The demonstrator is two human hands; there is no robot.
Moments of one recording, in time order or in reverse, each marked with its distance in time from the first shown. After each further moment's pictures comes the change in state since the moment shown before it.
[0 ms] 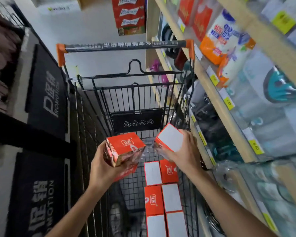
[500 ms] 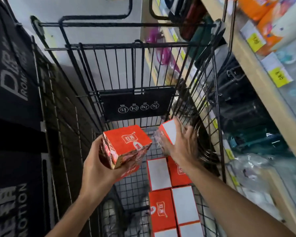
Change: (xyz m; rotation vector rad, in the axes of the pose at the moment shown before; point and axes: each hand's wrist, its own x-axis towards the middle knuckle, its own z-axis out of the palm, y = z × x) left_hand 0.052 -0.106 0.035 -0.039 -0.054 0.043; right_hand 0.037 0.054 0.156 -0.344 -0.043 0.086
